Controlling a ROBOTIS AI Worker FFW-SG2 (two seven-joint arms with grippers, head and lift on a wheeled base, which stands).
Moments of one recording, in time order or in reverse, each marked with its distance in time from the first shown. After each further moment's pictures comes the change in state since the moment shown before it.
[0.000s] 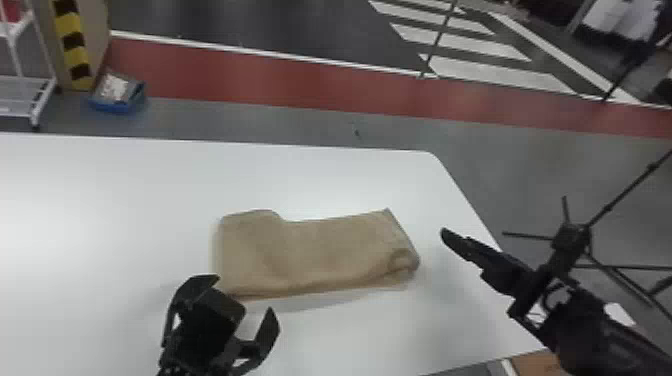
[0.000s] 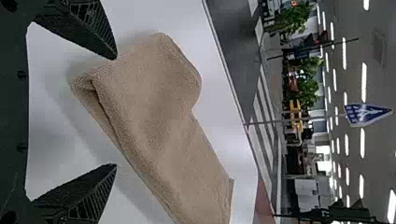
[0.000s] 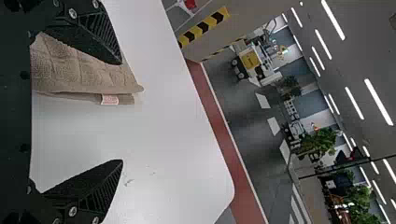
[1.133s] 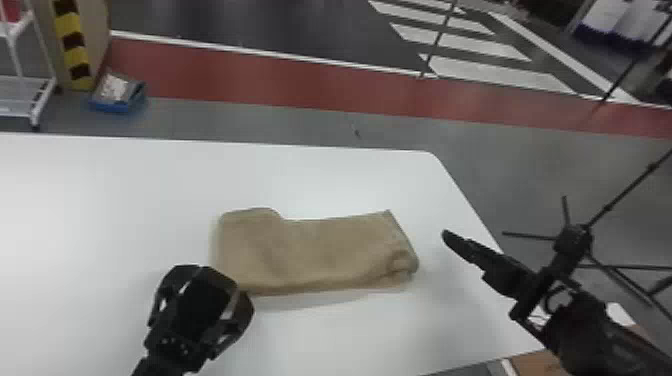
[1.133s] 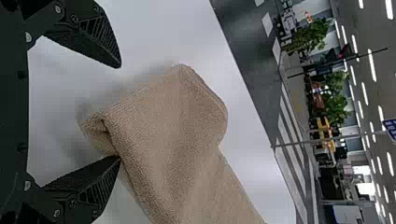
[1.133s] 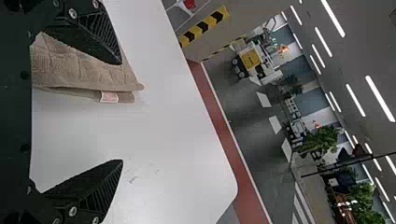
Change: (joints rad) left arm -0.101 -0.013 0.016 0.085 -0.035 0.102 0.059; right arm 0.002 0.000 -0.010 0.003 -0.009 0.009 0.001
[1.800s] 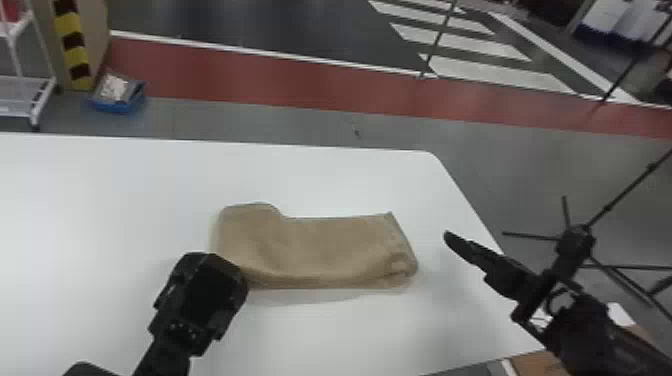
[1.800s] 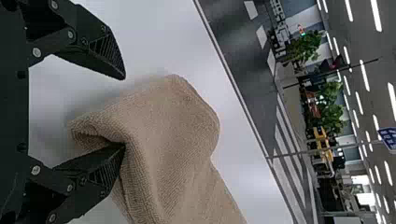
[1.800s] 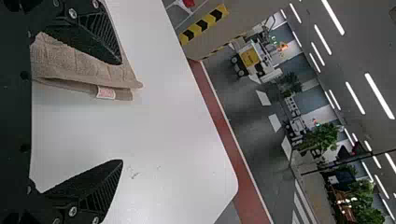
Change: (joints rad) left arm -0.053 -0.009 -0.015 0.044 -0.001 0.002 0.053; right arm 0.003 0.001 -0.009 0.004 -0.001 -0.002 0.002
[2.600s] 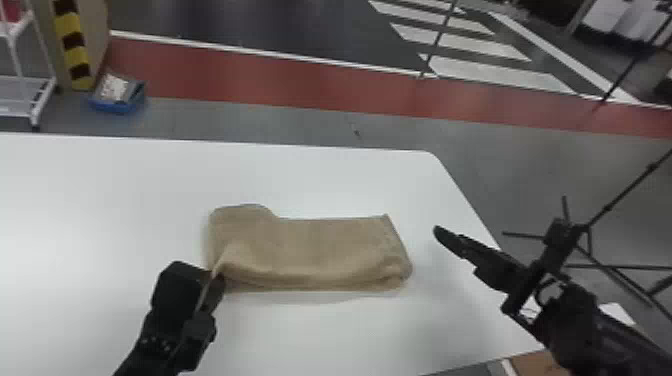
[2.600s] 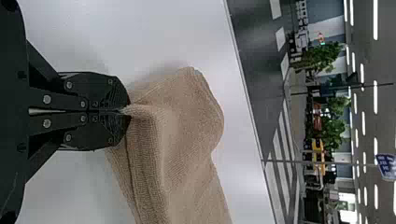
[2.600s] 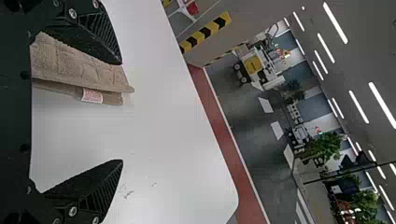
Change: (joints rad) left arm 0.073 0.002 0.074 -0.062 0.208 0.000 0.003; right arm -0.021 -0.004 0.047 -0.001 0.012 0.008 -0.001
